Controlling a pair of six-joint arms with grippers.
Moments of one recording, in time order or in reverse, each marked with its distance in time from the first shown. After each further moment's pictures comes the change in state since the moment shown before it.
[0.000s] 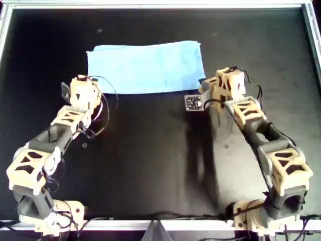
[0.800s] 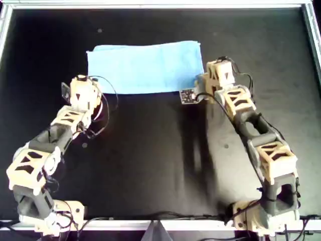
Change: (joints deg) left arm 0.0 0.0 0.0 0.0 0.0 0.0; right arm 3.0 -13.8 -24.6 17.1 7.3 0.0
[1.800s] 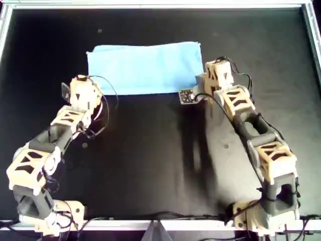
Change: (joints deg) left arm -0.1 0.0 0.0 0.0 0.4 -0.4; right arm 0.2 -0.1 -0.4 0.0 0.0 0.0
